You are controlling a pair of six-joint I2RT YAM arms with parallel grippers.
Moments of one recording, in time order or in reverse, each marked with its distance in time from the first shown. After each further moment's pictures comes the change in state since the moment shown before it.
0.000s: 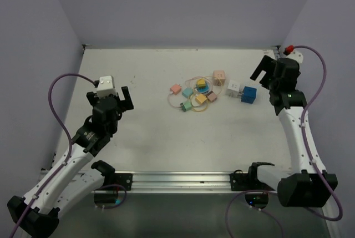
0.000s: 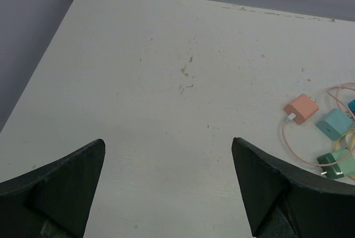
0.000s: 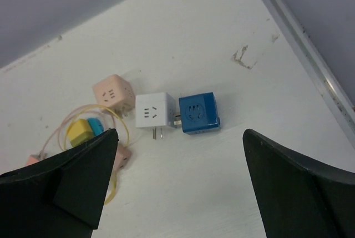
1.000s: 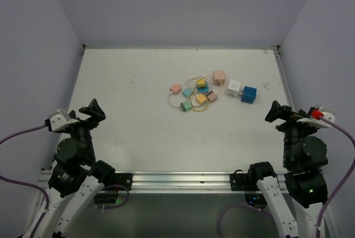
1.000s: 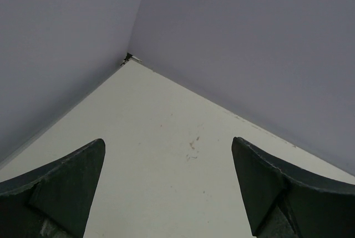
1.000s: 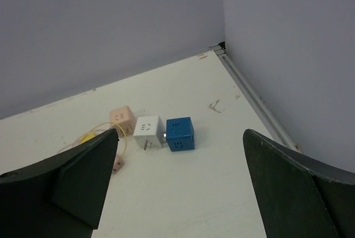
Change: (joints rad) left arm 0.000 -0.599 -0.124 0.034 -0.226 -0.005; right arm 0.192 -0.864 -0.182 -0.123 0.230 -0.179
